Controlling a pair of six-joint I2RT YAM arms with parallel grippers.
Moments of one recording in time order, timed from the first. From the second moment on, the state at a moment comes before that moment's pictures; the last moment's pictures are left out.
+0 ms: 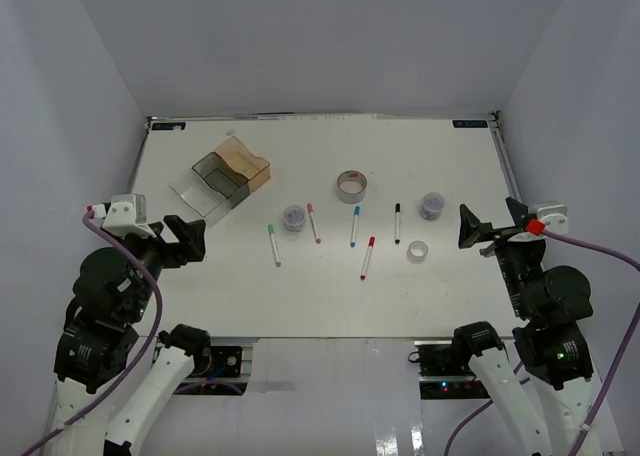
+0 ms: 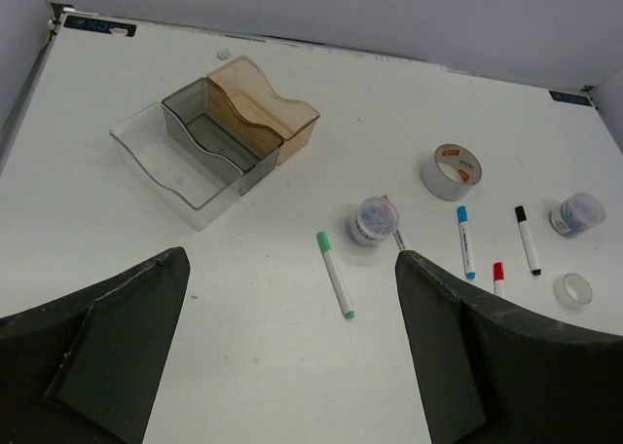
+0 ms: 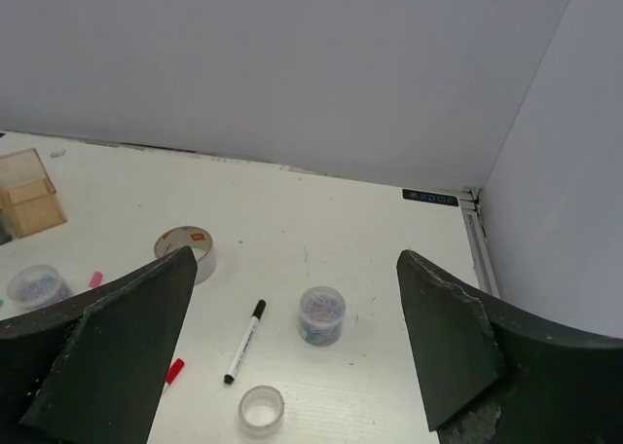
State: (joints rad) left arm -0.34 0.42 1.09 -0.80 -0.23 -0.25; right arm 0.30 0.26 0.80 -0.36 0.11 -0.08
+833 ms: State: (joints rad) left arm -0.37 1.40 1.10 -0.41 0.04 -0.36; right arm 0.30 0.47 0.66 -0.40 -0.11 0.08
